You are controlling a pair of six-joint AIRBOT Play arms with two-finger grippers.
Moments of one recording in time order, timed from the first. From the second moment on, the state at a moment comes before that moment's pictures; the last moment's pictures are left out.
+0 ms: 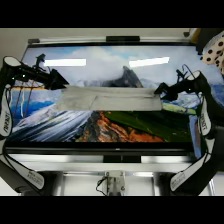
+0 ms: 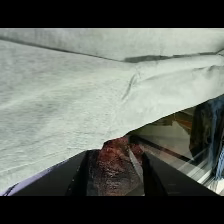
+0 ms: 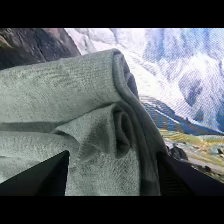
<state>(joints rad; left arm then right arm) 0.17 -1.89 1.85 0.73 -1.53 -1.38 -0.21 -1.96 1.67 -1.01 1.21 1.48</state>
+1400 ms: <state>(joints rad) -0.41 -2.05 1.85 0.67 -1.15 -1.35 -0.15 -1.47 1.67 -0.87 1.46 1.50</state>
